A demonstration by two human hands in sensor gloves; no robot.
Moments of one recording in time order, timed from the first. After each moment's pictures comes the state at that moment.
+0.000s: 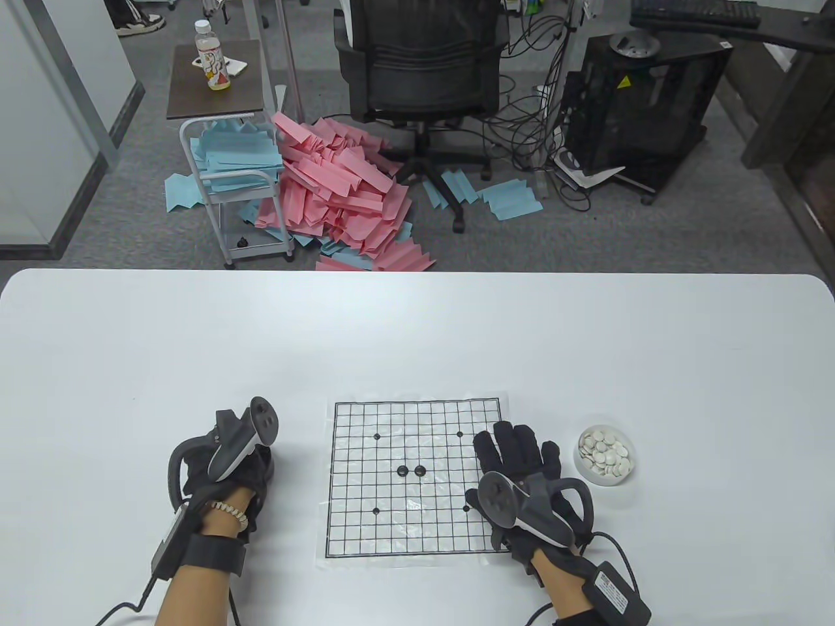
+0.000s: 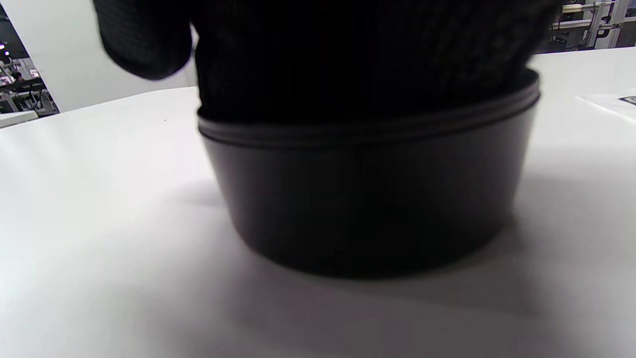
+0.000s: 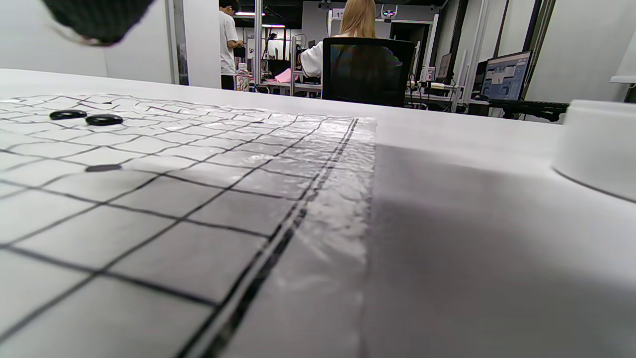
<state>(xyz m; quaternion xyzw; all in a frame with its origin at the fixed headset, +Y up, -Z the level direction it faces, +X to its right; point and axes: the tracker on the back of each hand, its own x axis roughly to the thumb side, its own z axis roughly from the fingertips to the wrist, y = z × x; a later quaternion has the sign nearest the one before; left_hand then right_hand) -0.275 -0.757 -0.352 -0.12 0.16 -0.07 0.98 0.119 -0.761 -0.284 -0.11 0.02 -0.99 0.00</state>
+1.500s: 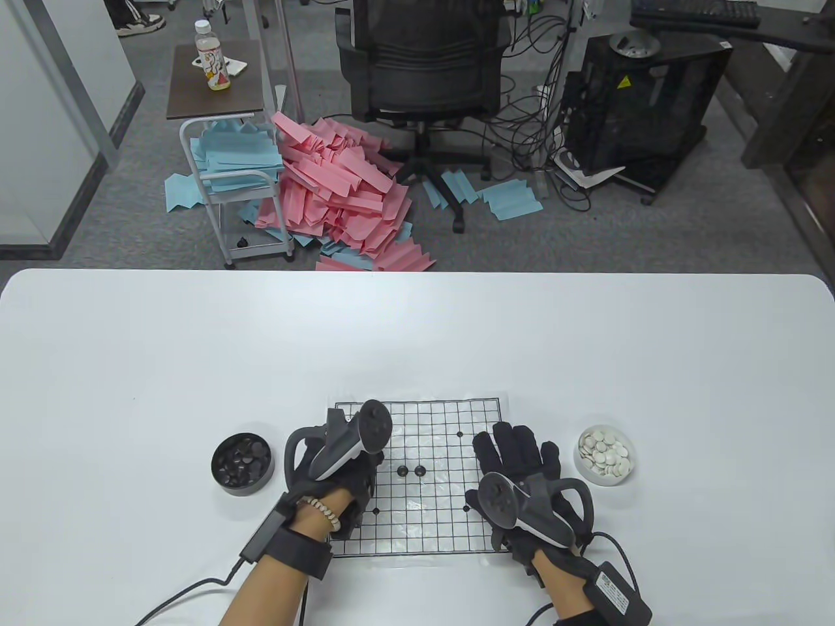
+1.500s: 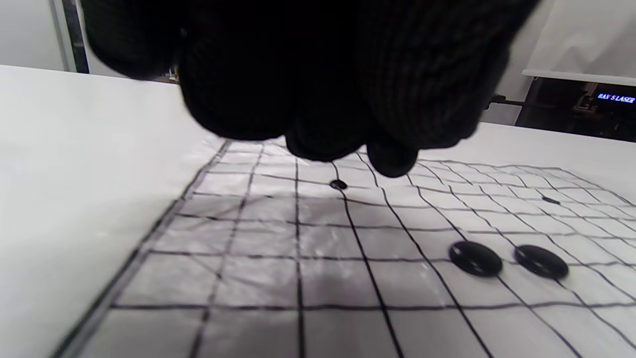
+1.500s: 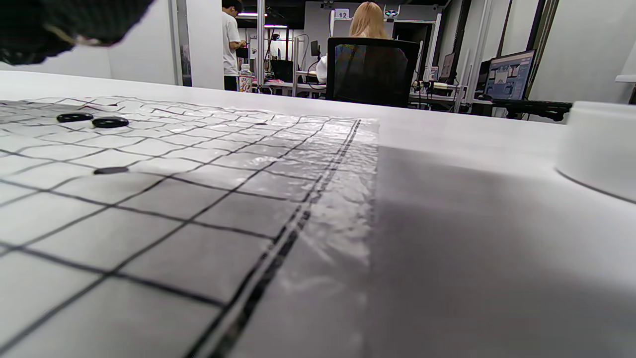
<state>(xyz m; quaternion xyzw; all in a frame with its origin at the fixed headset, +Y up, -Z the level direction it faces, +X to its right) -0.117 -0.749 -0.355 -0.09 -0.03 0.03 1.00 0.119 -0.762 -0.285 -0.11 0.02 -0.99 0.00</state>
